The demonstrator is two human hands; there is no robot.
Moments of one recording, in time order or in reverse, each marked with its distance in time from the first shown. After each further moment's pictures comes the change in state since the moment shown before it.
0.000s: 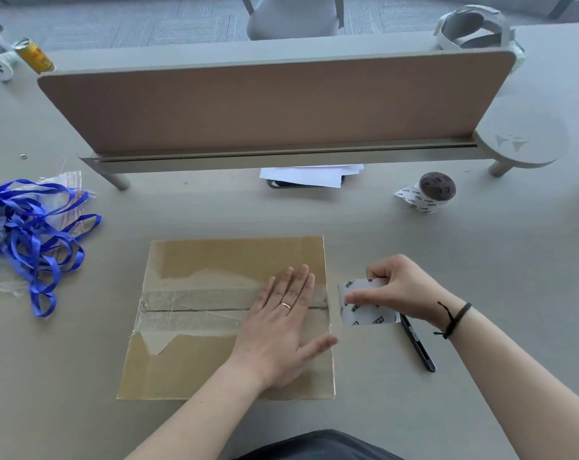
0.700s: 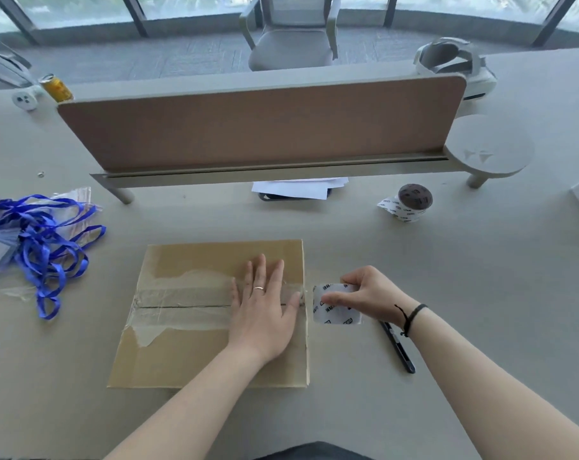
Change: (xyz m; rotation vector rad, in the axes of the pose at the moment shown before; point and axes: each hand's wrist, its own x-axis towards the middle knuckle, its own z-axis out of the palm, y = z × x) left_hand 0.017 0.025 0.000 -0.228 0.169 -0.379; right_hand -0.003 0.026 0.006 0.027 -0.079 -0.025
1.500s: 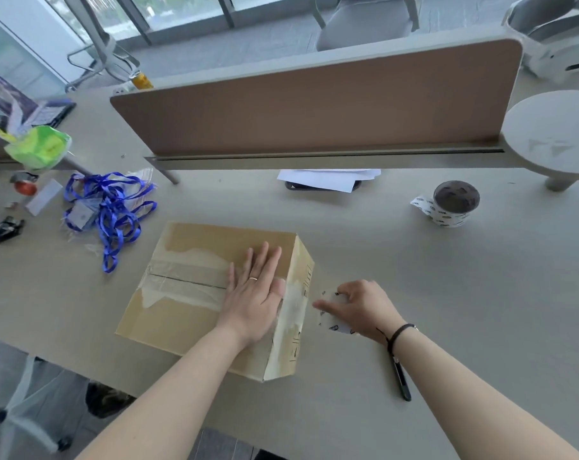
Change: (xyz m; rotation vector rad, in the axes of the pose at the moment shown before) left_hand 0.010 0.029 0.021 0.000 0.039 -0.160; right_hand 0.042 0.066 -0.004 -0.163 -0.036 -0.118
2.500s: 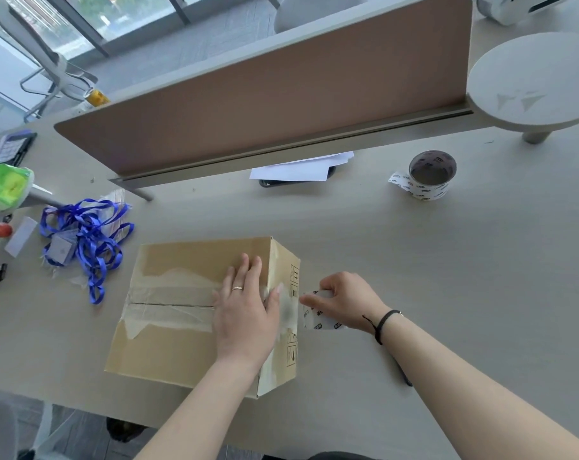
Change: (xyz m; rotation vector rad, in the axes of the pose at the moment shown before) left_hand -0.005 0.030 0.009 0.062 0.218 -0.098; right_hand 0.014 0.012 0.010 0.048 0.003 -0.034
